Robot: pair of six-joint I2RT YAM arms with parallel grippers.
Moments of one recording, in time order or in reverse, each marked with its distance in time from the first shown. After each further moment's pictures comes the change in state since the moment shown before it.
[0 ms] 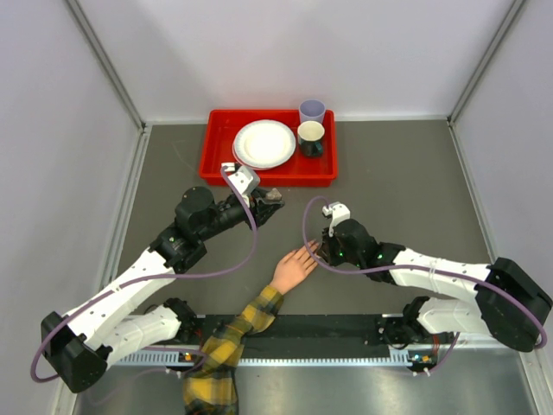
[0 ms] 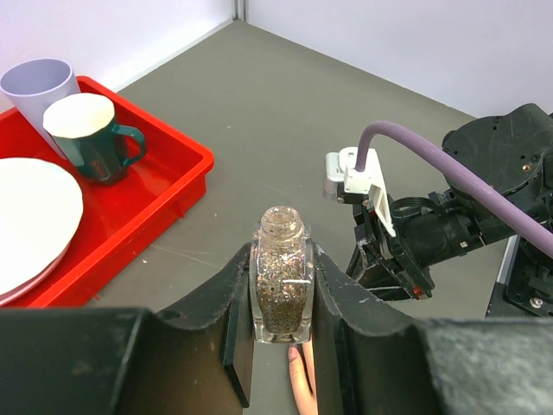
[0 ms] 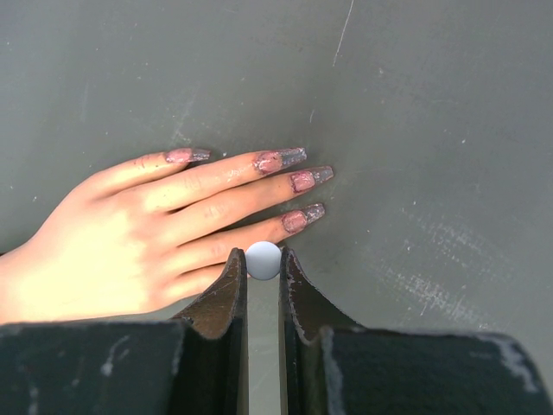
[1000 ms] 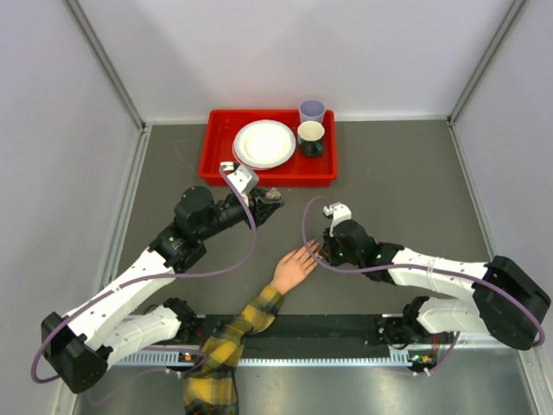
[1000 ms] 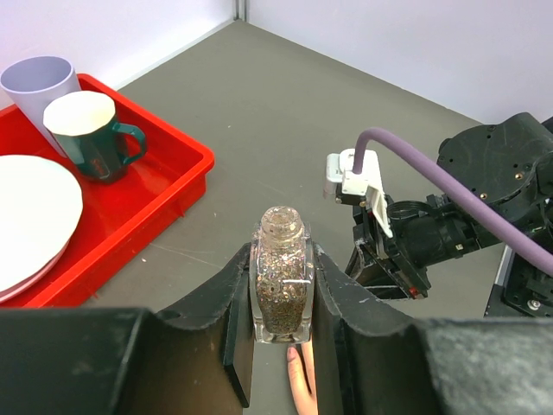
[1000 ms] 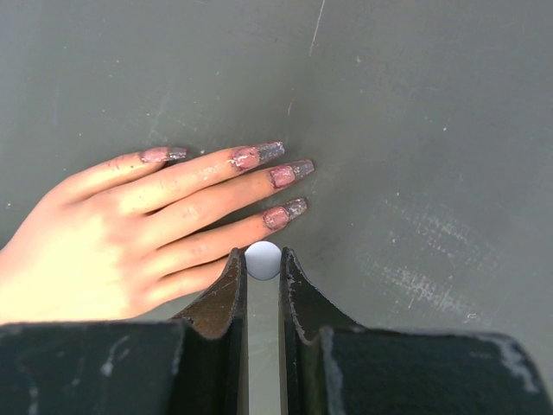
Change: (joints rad) left arm 0.009 0.000 -0.001 0.001 0.005 -0.011; right arm 0.000 0.012 0.000 -0.016 0.035 0.016
